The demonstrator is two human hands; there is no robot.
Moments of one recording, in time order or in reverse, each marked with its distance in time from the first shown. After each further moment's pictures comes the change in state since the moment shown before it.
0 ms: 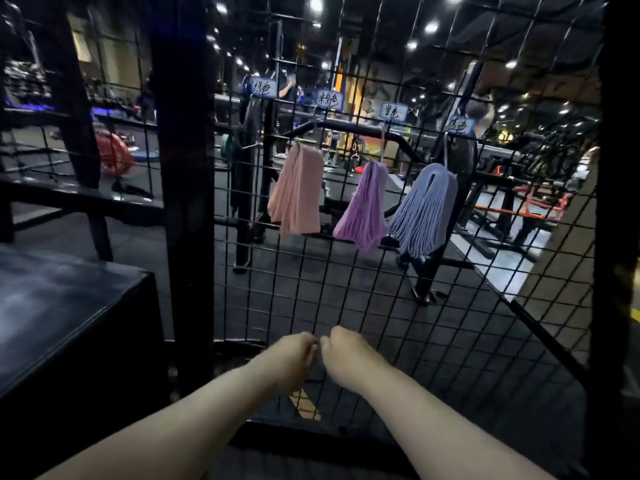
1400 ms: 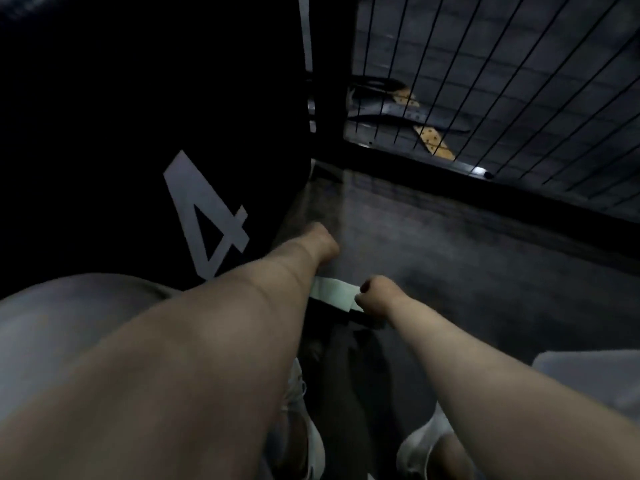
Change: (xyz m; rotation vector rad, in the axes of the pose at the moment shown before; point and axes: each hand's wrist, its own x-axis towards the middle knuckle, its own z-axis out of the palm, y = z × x) left_hand -0.228 -0.186 0.188 -0.166 -0.327 -0.950; right_hand -0.100 0.072 0.412 0.008 -0.611 0.152
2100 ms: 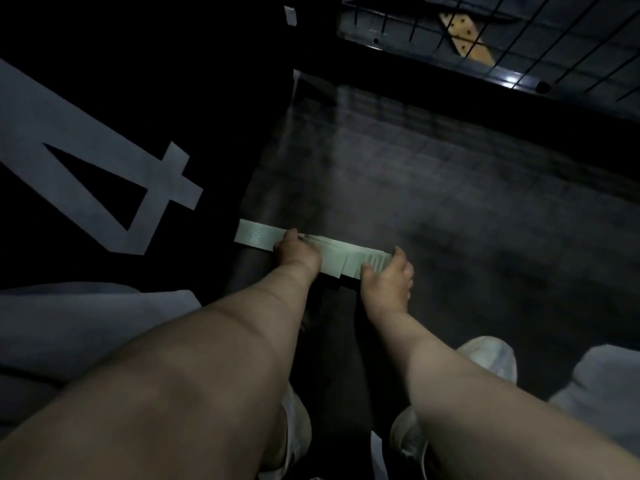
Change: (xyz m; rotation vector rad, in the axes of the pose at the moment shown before) left_hand 0.061 -0.063 0.138 -0.510 0.201 -0.415; right_hand 0.071 0.067 0.087 0.496 0.369 0.218
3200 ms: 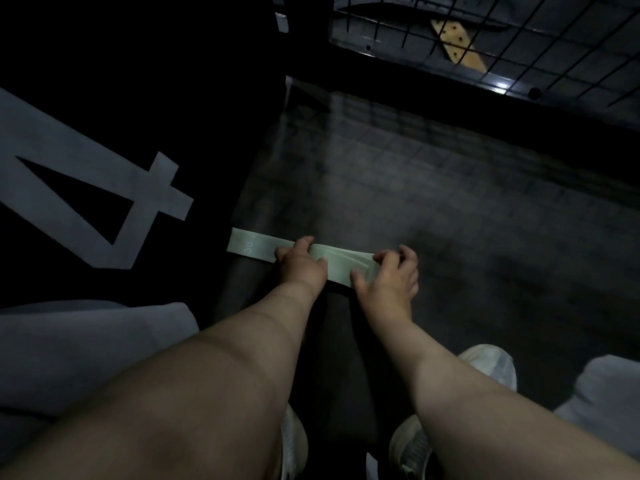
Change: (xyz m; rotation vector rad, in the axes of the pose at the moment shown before) left_hand -0.012 0.002 0.009 0.088 -0.078 0.148; right_hand 0.010 0.007 -0.006 -0.243 0.101 -0.301
